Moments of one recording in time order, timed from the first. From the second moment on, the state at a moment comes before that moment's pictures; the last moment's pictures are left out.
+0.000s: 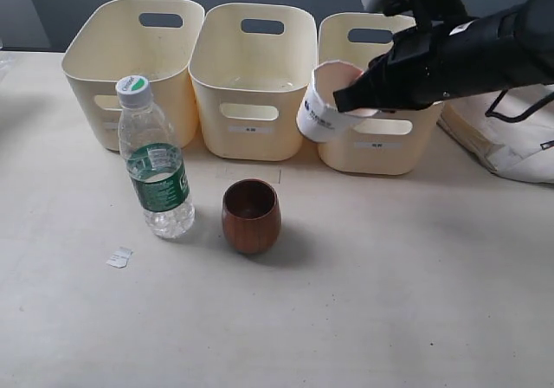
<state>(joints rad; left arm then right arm) -0.12 0.00 0.00 0.00 0.23 0.03 0.36 1.53 -0.99 0.69 0.35 -0.75</state>
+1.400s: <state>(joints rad) -0.12 0.00 0.00 0.00 0.23 0.03 0.23 1.79 -1.15 0.73 0.09 -0.69</state>
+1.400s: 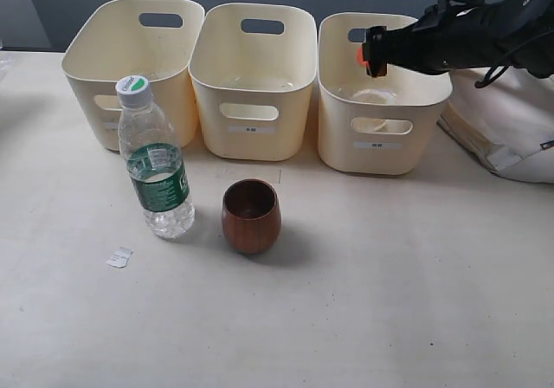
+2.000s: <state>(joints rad) -0.12 0.00 0.00 0.00 0.23 0.03 0.39 1.55 -1.15 0.72 0.51 -0.72</state>
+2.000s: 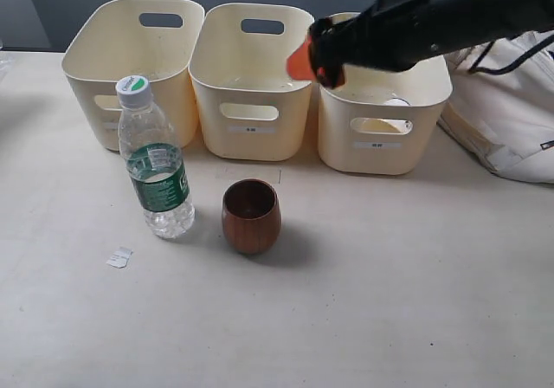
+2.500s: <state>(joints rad) -0.12 0.00 0.00 0.00 0.23 0.03 0.56 1.87 -1.15 0.66 0.44 -0.73</state>
